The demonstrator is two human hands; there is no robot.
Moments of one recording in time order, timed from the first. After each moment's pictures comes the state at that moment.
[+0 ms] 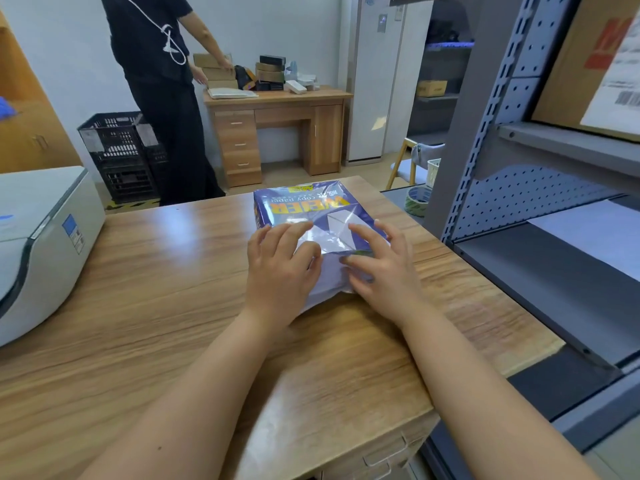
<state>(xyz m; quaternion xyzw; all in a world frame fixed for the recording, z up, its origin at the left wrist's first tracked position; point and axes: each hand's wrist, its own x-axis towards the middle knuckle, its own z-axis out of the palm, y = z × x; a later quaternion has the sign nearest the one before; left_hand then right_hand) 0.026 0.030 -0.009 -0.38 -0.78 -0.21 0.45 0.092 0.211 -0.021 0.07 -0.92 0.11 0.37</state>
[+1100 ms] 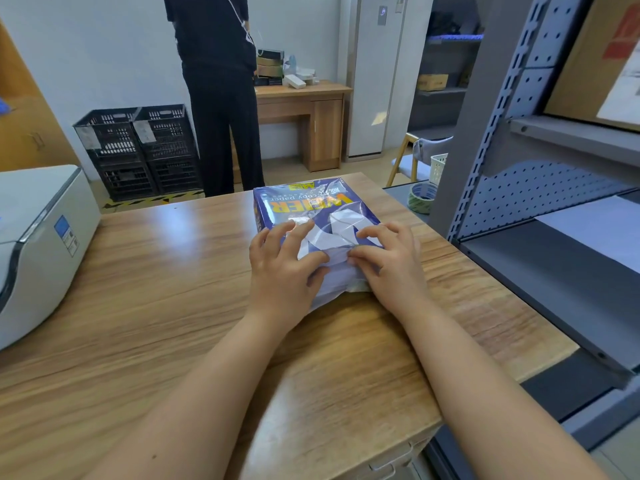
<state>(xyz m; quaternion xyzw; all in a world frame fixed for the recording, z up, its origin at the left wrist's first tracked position) 0.014 0.031 -0.020 -0.38 -0.81 -0.20 0.40 0.074 0.216 -0.026 0.02 -0.89 0.17 0.42</state>
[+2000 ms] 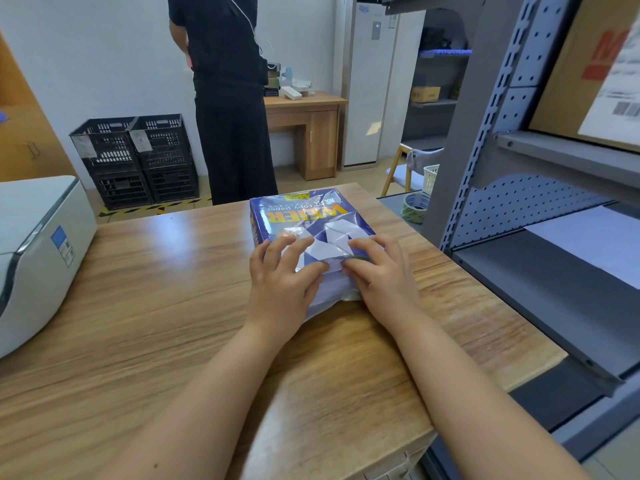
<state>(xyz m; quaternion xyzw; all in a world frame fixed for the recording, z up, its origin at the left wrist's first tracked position) 0.013 0.033 -0.024 -0.40 -0.79 -0.21 0.42 0.073 0.215 -0.031 0.04 -0.90 0.10 0.43</state>
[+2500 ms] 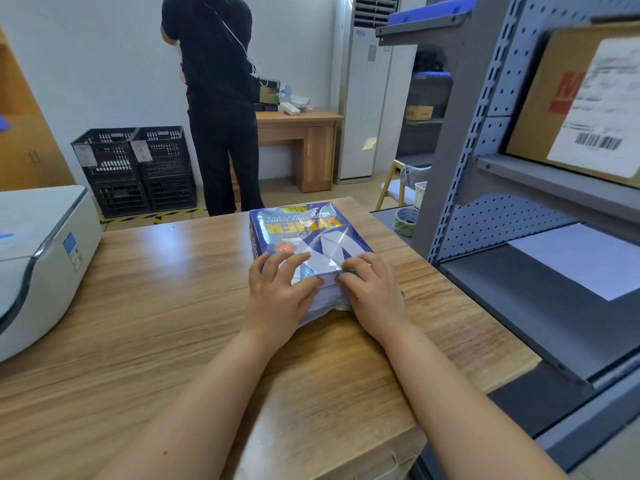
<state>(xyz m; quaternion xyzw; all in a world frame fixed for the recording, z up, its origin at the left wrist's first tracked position) 0.016 0.028 -0.026 -0.41 -0.78 -0.20 0.43 0.079 0.211 -0.033 0.08 -0.88 0.05 0.46</state>
